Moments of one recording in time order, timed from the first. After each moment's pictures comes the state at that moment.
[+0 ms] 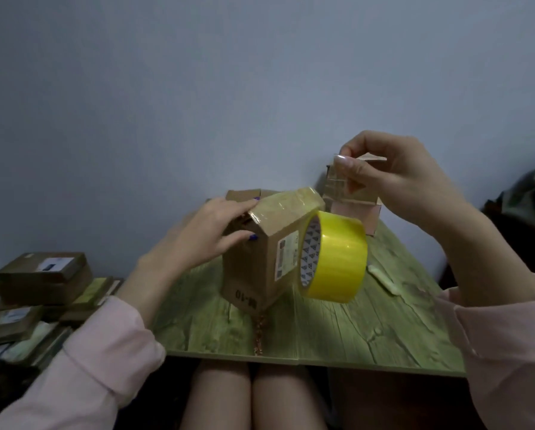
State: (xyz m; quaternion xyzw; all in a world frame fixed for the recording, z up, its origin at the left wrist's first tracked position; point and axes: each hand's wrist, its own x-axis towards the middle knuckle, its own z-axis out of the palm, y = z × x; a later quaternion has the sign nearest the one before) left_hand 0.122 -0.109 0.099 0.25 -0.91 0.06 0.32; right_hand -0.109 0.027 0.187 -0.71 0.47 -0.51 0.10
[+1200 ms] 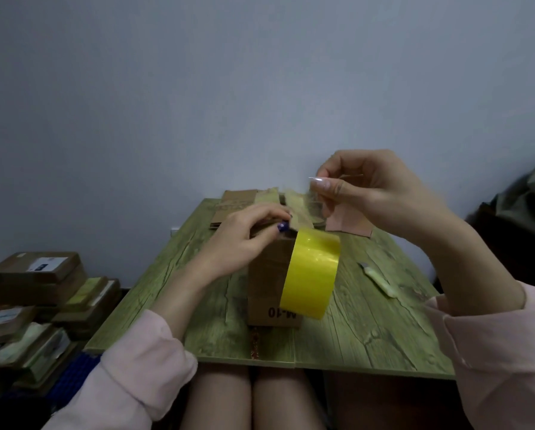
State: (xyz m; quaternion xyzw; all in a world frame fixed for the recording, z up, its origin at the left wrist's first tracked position) left_hand 0.082 -0.084 0.096 0.21 -0.86 -0.21 0.42; right_hand -0.091 0.030 0.186 -0.75 0.46 -0.45 0.15
